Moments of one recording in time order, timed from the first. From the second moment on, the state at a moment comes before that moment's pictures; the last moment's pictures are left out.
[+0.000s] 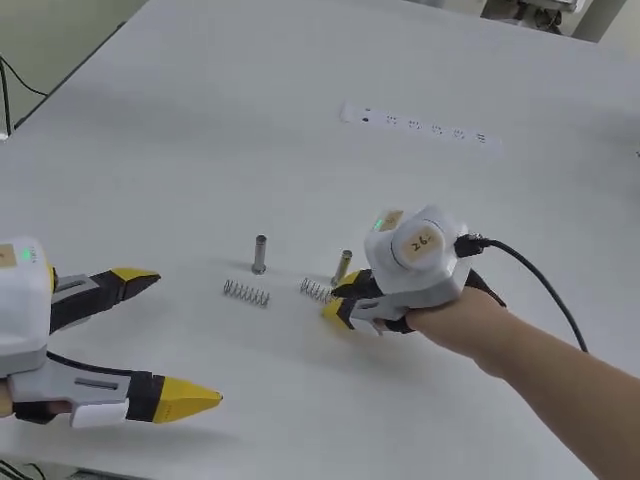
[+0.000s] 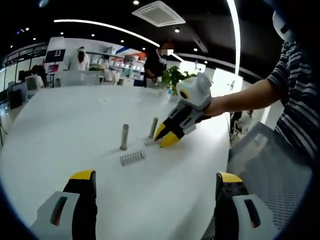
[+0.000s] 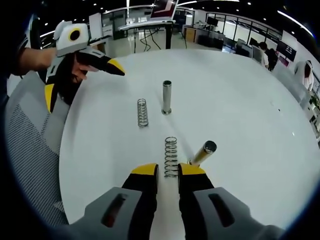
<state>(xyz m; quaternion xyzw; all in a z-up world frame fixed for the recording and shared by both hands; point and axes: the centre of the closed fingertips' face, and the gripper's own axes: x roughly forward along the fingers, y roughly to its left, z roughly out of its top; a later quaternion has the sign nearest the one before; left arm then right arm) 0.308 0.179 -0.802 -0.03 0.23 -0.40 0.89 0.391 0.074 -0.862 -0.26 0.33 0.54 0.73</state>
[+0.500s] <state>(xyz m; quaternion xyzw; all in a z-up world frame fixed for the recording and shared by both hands) 0.307 0.167 -0.797 -0.02 0.22 -0.42 0.88 0.382 0.076 -0.851 -0.25 0.31 0.54 0.74</state>
